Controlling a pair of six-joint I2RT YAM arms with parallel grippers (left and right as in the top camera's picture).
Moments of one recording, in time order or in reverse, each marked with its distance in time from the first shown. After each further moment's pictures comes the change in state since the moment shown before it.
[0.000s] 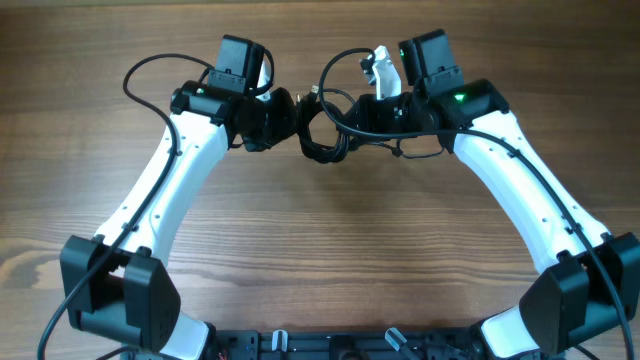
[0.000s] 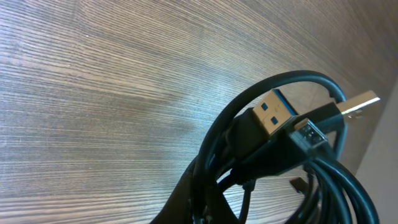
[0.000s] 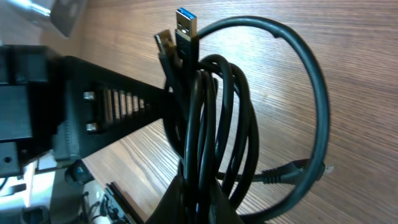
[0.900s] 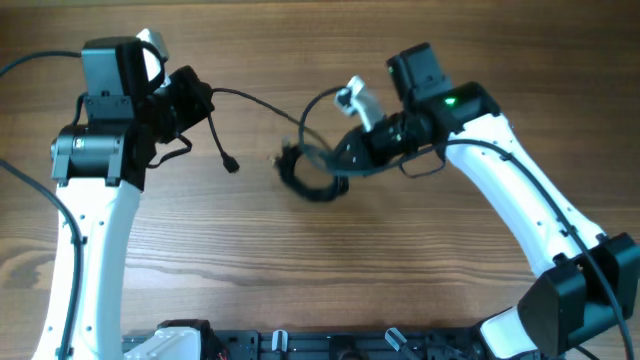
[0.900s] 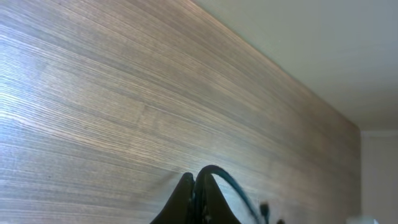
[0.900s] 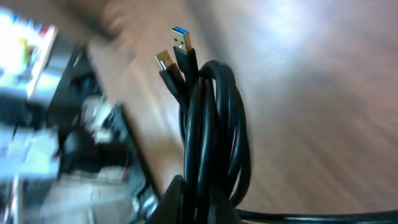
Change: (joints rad) left arm 0.278 -0.335 0.000 0.002 -0.121 0.127; right arm 0.059 0.000 0.001 -0.225 -0.215 -0.499
